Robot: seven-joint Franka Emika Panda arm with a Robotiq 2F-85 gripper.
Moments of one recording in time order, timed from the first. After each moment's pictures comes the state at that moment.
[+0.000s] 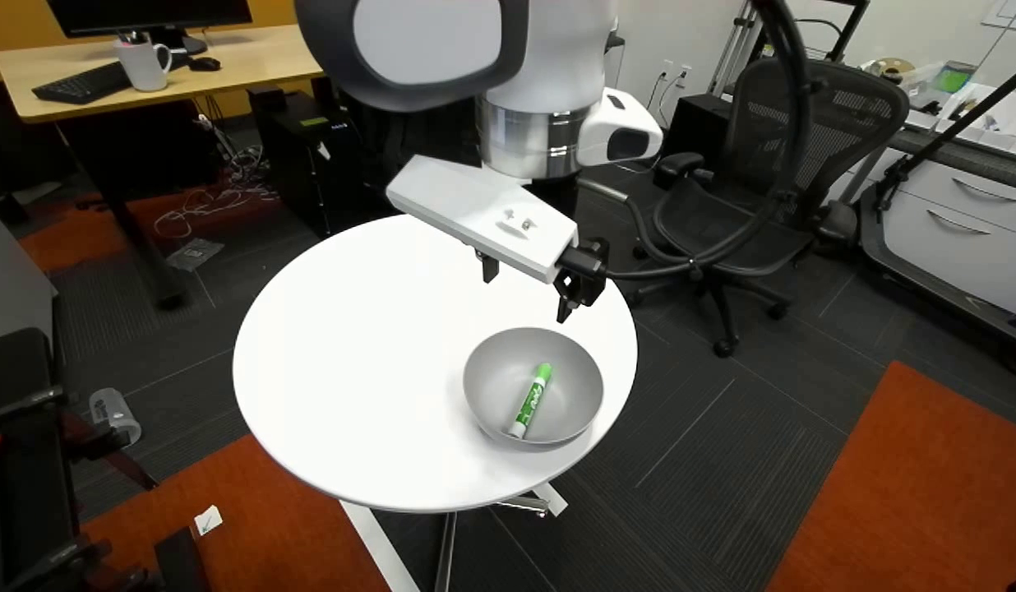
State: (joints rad) arm -0.25 0.45 -0.12 -1.82 0.15 2.37 -0.68
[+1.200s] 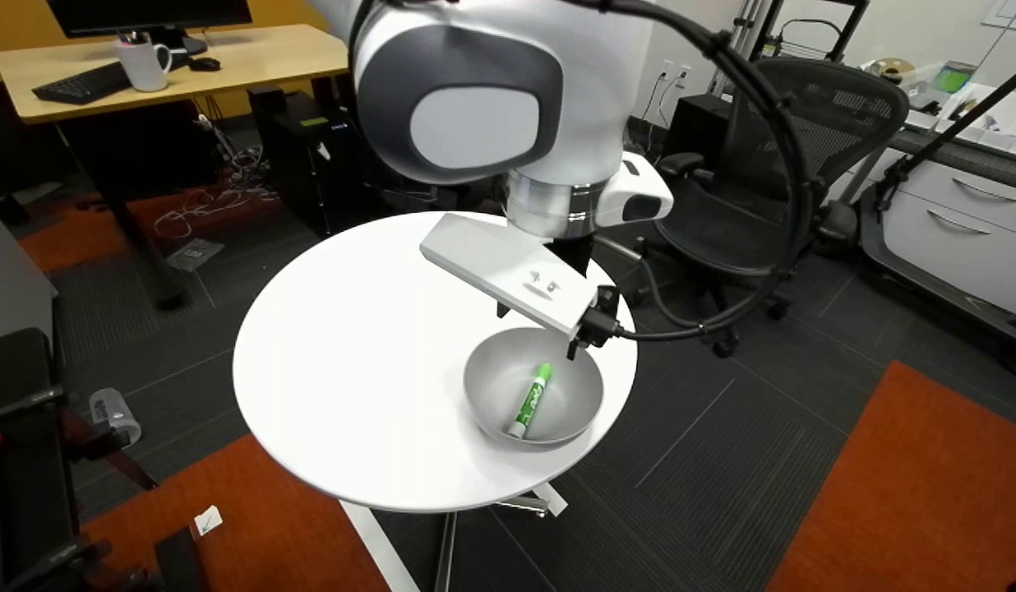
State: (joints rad) arm -0.31 0.57 -0.07 -1.75 0.14 2.39 -0.68
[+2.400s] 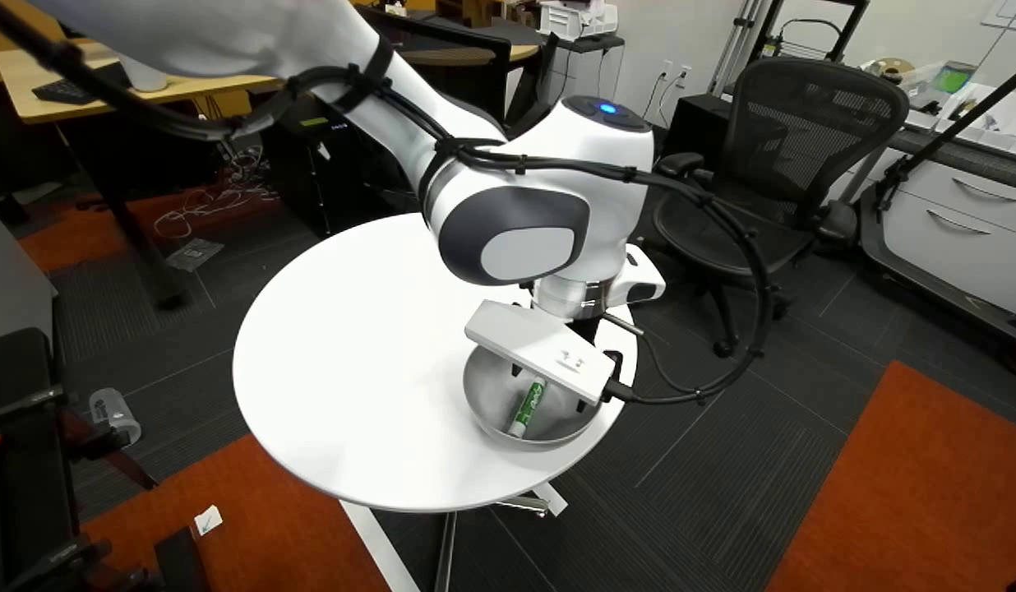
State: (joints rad) arm -0.33 0.84 -0.06 -1.54 0.05 2.40 -0.68
